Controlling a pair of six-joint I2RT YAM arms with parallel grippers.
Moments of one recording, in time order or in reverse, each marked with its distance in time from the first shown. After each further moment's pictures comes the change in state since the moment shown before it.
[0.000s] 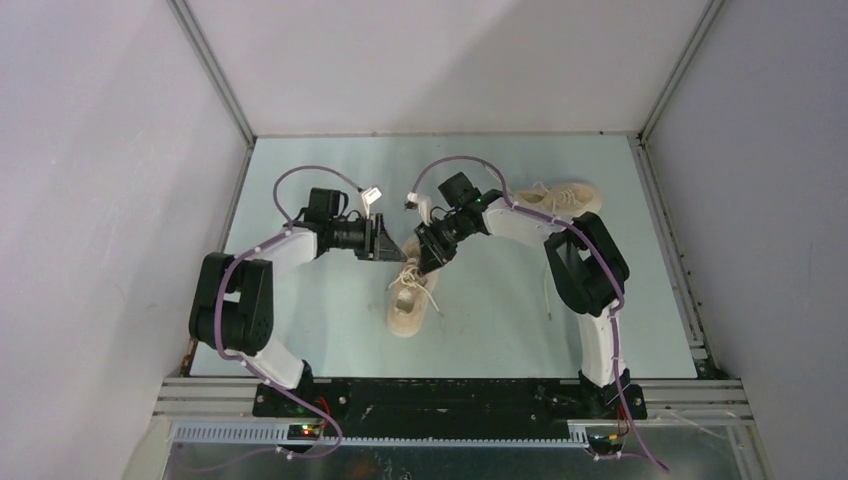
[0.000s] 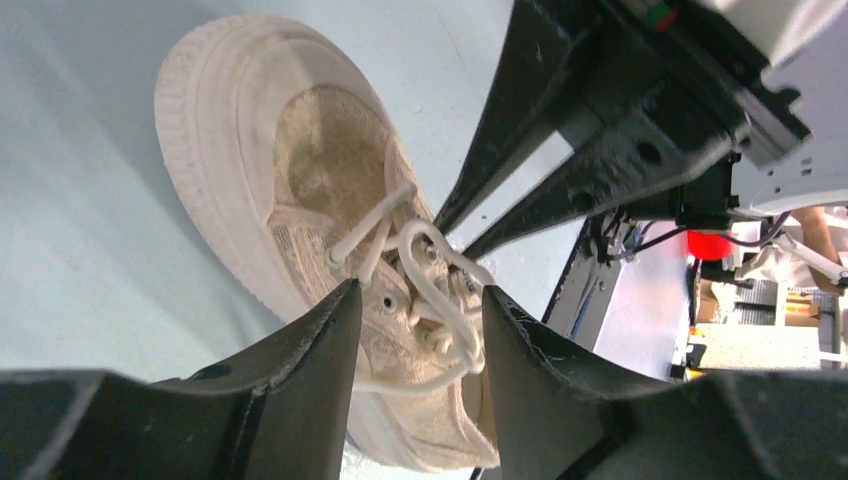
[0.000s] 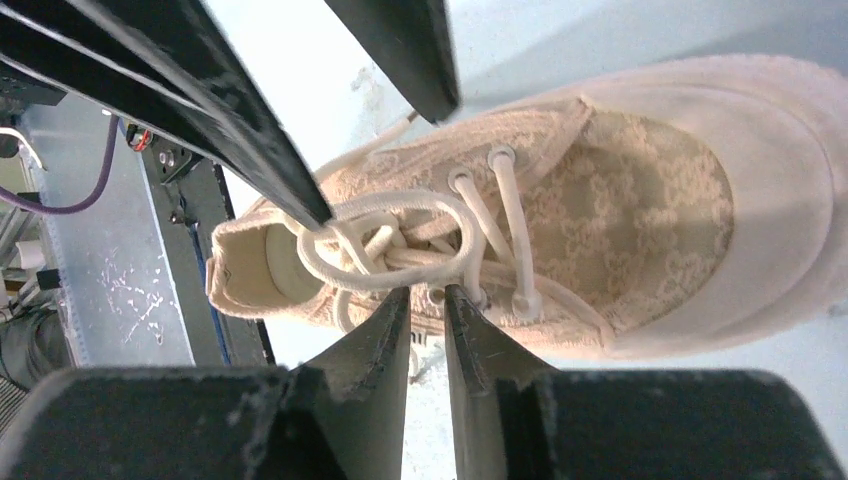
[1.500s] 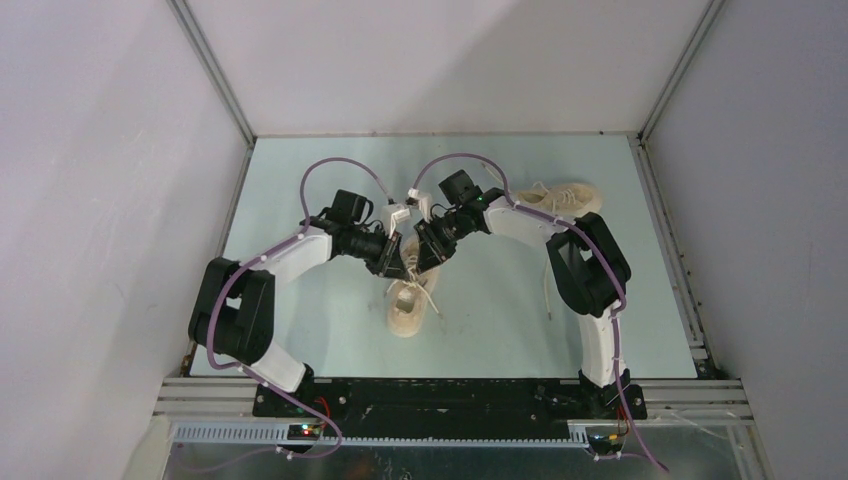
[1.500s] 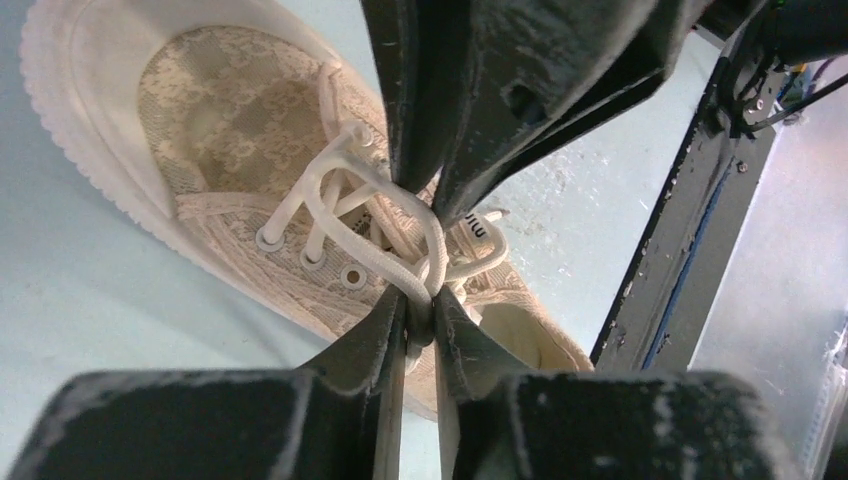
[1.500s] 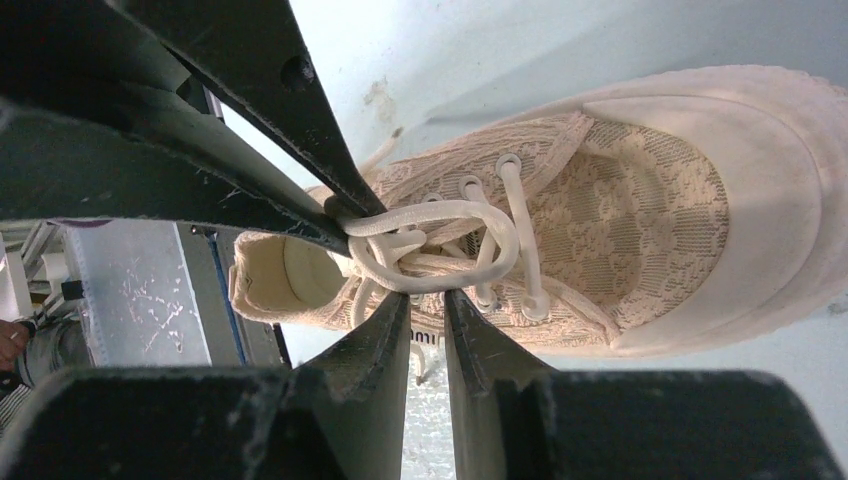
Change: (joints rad) left arm -0.156 -0.054 0.058 -0.291 -0.160 0.420; right arm -0.003 -0.015 -0.005 0.009 -0.011 0.043
